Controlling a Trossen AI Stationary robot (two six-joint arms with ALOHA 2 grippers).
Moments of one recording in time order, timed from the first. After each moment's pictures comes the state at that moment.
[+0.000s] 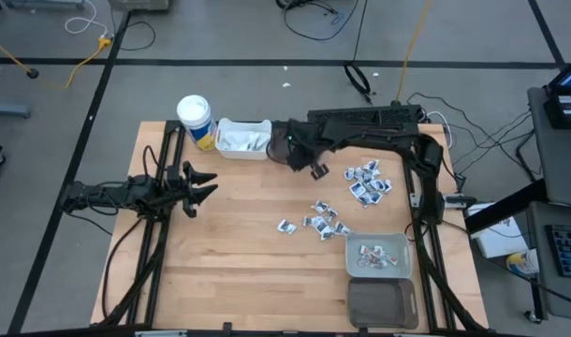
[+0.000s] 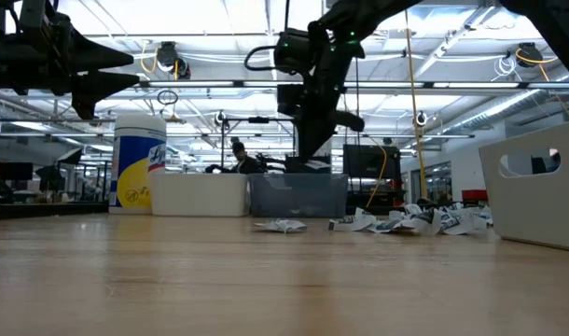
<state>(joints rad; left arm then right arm) -0.07 0.01 0.02 0.13 -0.32 -0.24 -0.35 1.97 1.67 -0.84 0.05 -0.99</state>
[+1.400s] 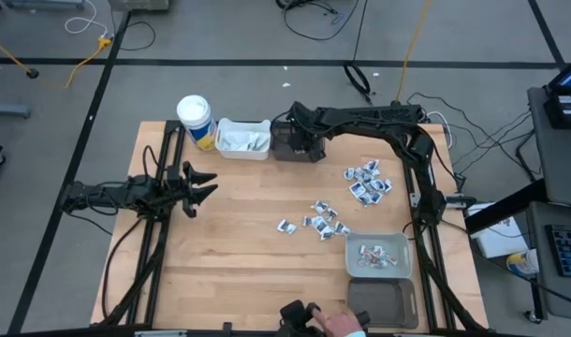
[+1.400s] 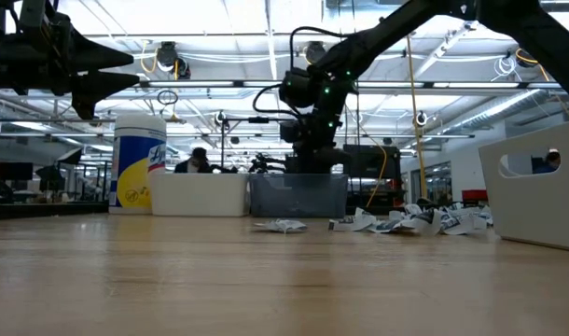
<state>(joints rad) -0.06 0.01 0.02 0.13 -0.32 -0.24 -0.51 2.09 1.67 -0.69 0.14 -1.00</state>
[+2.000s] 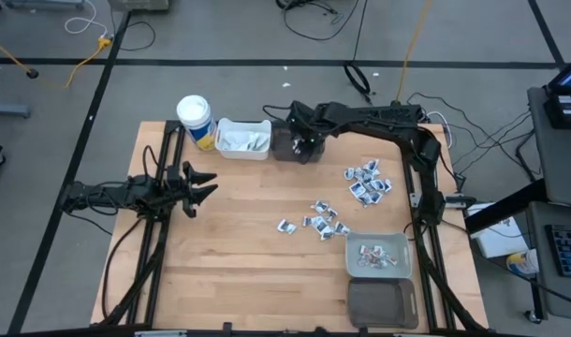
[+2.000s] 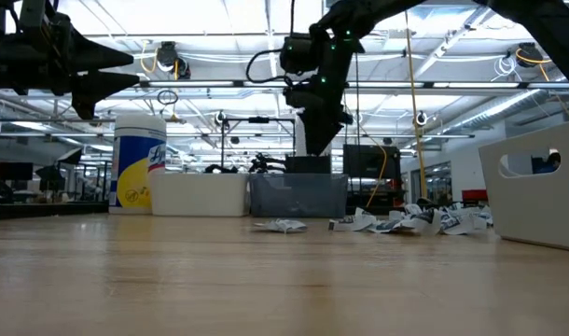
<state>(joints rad) -0.06 0.01 0.02 0.13 -0.32 -0.24 -0.43 2.01 1.81 -1.02 0.04 0.16</state>
